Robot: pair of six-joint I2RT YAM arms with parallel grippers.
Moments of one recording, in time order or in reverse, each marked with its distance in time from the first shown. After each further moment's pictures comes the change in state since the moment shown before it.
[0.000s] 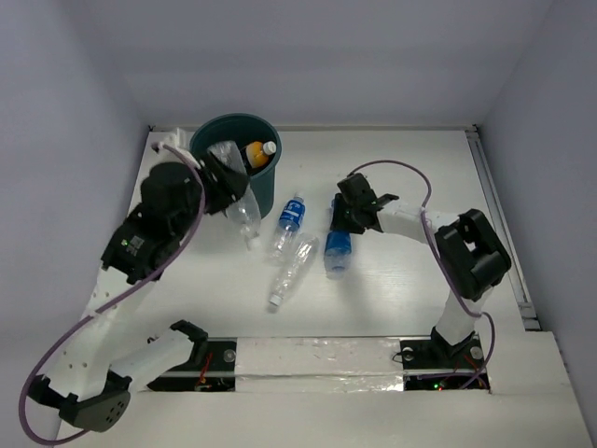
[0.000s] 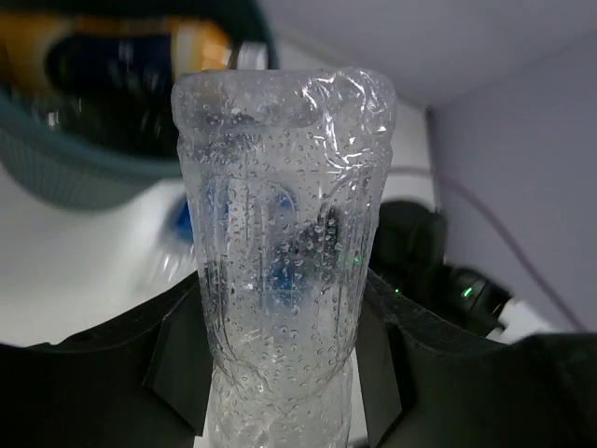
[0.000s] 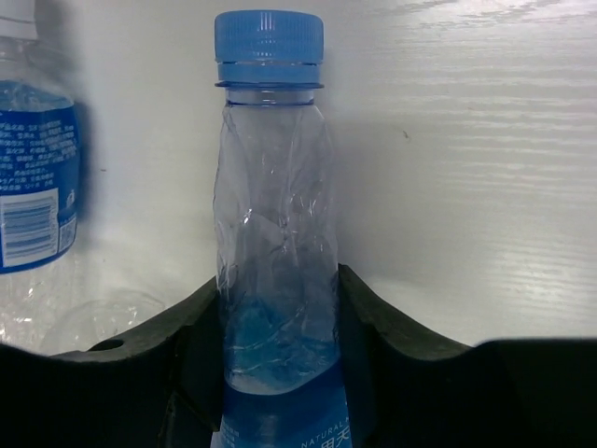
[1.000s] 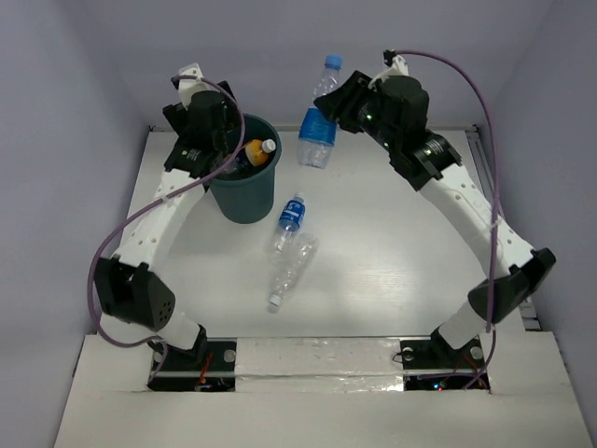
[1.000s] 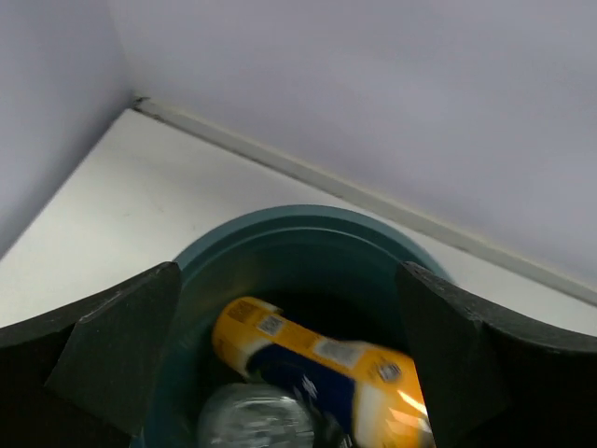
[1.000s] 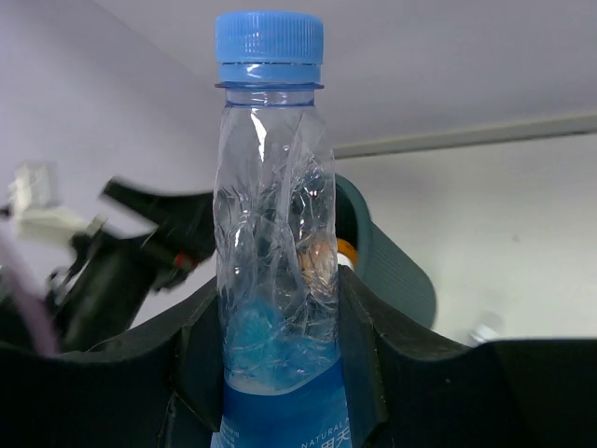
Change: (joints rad) left arm 0.171 0.677 0.377 0.467 -0.524 0.430; right arm 0.006 -0.265 0.655 -0.039 -0.050 0.056
